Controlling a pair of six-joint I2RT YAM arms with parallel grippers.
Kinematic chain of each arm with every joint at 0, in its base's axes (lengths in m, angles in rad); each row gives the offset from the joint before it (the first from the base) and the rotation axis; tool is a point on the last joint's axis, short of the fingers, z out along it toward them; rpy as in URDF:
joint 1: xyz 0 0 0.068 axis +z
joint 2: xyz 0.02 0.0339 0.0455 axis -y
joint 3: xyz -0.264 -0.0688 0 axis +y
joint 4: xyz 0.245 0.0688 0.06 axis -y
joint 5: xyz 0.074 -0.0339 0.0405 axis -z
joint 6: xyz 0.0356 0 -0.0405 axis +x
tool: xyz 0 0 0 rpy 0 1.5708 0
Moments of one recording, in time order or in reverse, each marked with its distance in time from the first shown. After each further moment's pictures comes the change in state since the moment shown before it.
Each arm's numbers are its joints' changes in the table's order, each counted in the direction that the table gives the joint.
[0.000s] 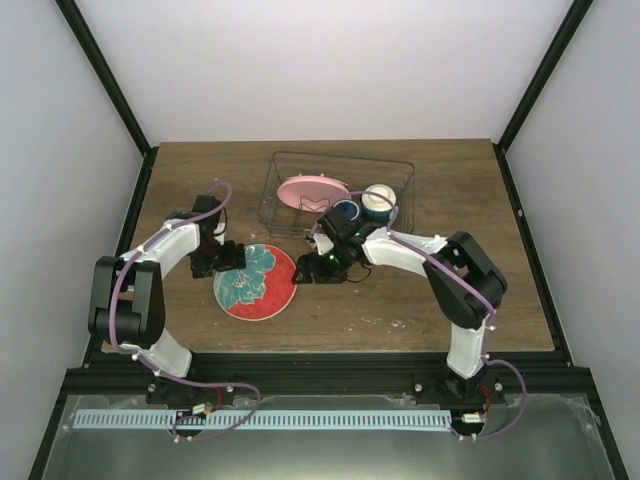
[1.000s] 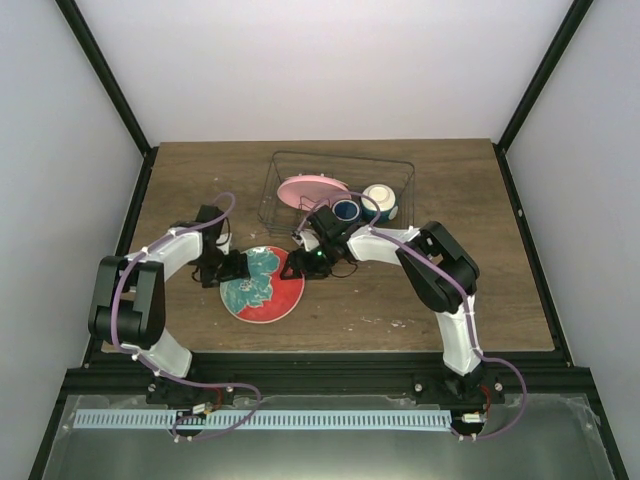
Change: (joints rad) left arm -0.013 0.001 0.089 0.068 0.118 -0.009; right arm 0.007 -0.211 -0.103 0.173 -0.111 -0.001
